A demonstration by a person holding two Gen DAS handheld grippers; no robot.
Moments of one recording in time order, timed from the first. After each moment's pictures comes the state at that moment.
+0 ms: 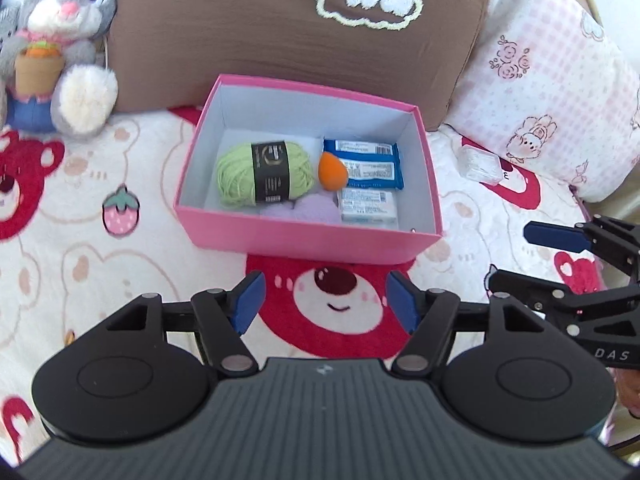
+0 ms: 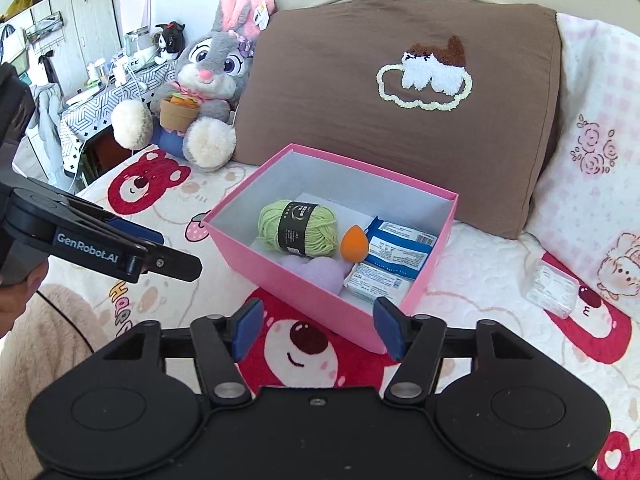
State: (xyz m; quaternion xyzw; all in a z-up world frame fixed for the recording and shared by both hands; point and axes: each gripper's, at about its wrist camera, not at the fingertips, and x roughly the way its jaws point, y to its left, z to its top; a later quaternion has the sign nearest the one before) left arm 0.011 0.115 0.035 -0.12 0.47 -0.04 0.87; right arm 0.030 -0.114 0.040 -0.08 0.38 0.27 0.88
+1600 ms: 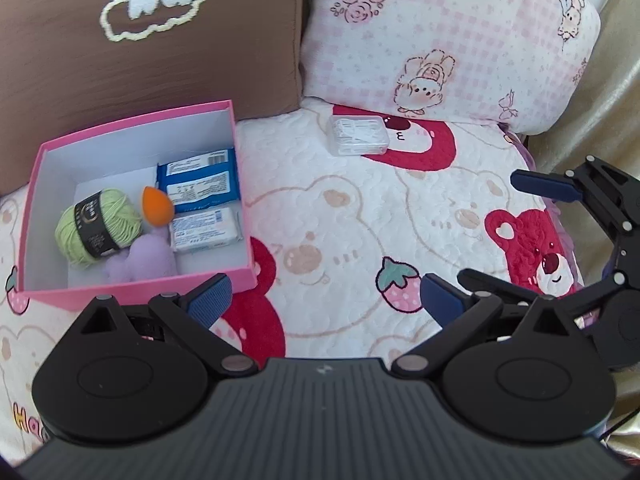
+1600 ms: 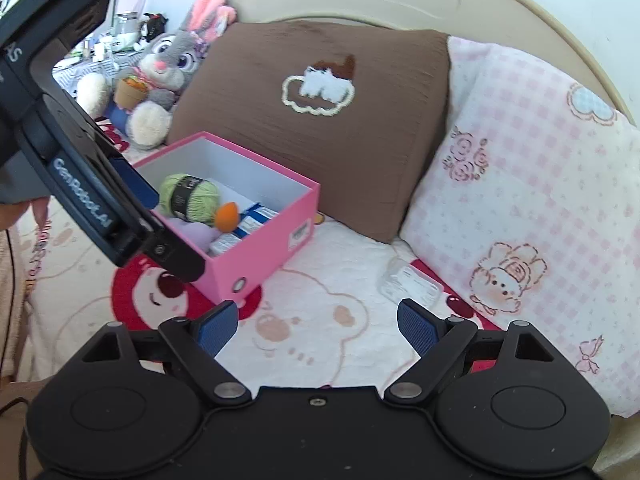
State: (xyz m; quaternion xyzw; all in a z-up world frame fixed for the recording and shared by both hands) left arm 0.071 -0.078 0.044 -0.01 0.48 -0.14 0.86; right arm 0.022 -0.255 0.020 -0.17 0.31 0.21 0.91
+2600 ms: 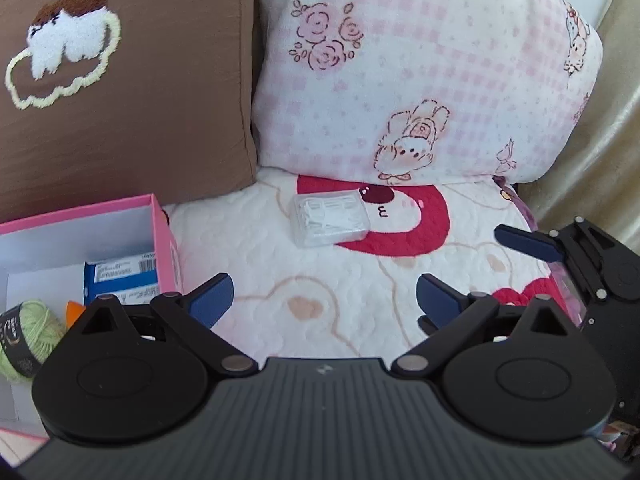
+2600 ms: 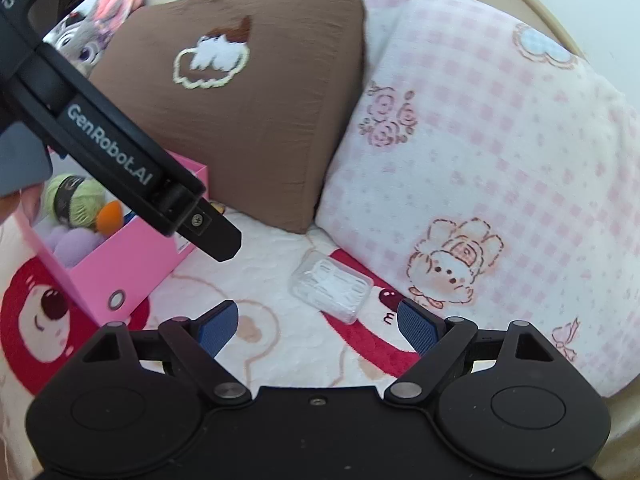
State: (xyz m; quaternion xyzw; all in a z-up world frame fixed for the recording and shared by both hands) left arm 0.179 -0.131 0.010 -0.02 0.43 -0.19 0.88; right arm 0.094 -0.276 -0.031 -0.17 0.29 0.09 0.94
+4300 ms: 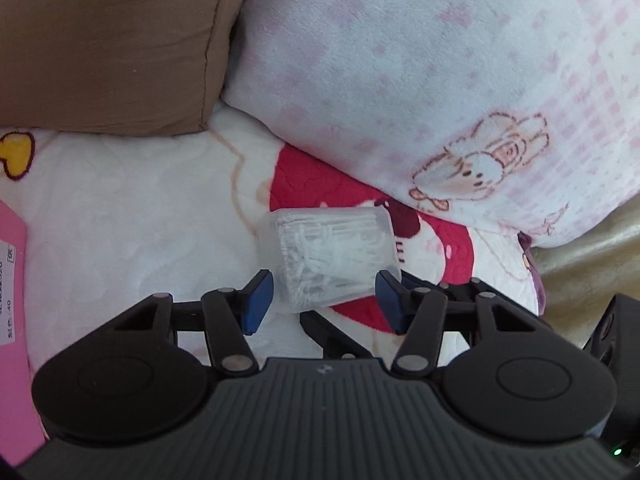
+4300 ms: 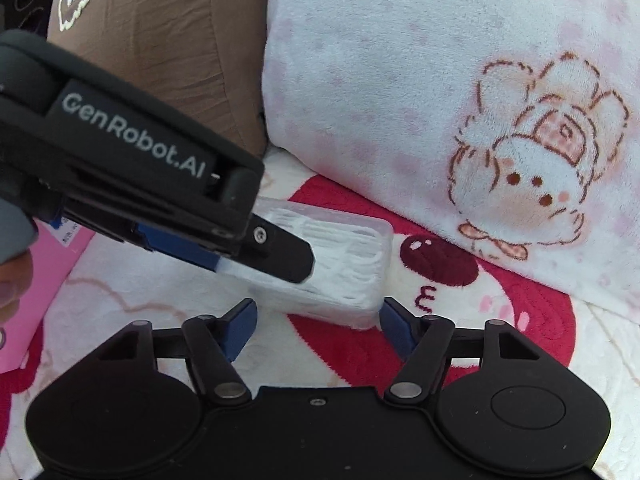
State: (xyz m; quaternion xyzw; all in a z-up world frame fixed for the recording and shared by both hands) left arm 0.318 -0.162 -0.126 -0.20 0.50 -0.19 0.82; right arm 0.239 -0.316 -0.148 -0.06 0.40 0.12 0.91
